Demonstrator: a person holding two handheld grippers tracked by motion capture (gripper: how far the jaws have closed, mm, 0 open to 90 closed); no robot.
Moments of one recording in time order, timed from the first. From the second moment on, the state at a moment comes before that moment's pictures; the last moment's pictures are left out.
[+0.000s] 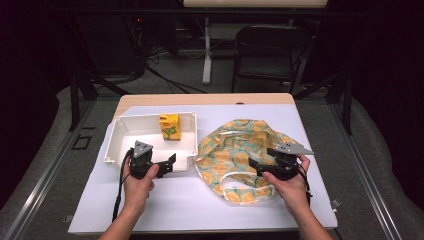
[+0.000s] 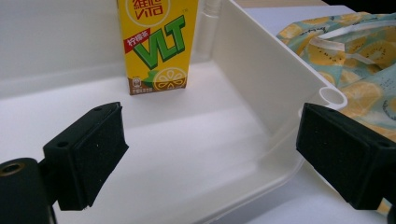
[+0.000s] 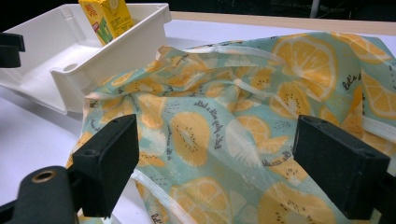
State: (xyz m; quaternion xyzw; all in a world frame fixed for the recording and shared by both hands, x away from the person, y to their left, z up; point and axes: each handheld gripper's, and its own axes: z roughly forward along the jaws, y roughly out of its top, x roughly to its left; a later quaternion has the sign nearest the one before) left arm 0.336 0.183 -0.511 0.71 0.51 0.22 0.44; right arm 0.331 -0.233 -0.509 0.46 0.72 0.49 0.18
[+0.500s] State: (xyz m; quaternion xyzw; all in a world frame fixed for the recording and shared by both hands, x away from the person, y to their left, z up) left arm 0.320 0.217 -0.517 0.70 0.52 0.22 0.43; right arm 0.331 -0.234 -0.510 0.46 0.72 0.49 0.19
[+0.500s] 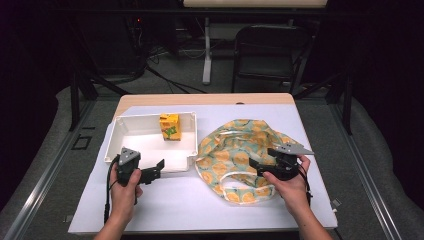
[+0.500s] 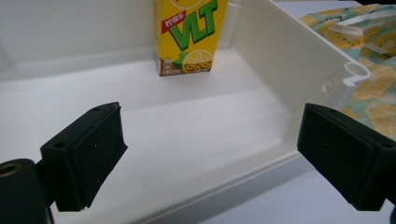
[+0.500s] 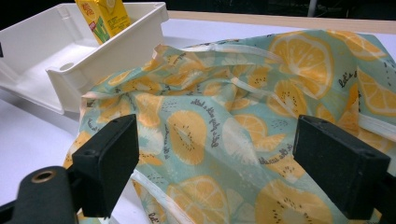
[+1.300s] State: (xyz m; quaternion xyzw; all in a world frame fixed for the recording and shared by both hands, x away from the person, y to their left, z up) left arm 0.304 0.270 -0.526 0.70 0.51 0.24 0.43; right arm 0.329 -0.243 -0.516 0.47 0.72 0.48 0.19
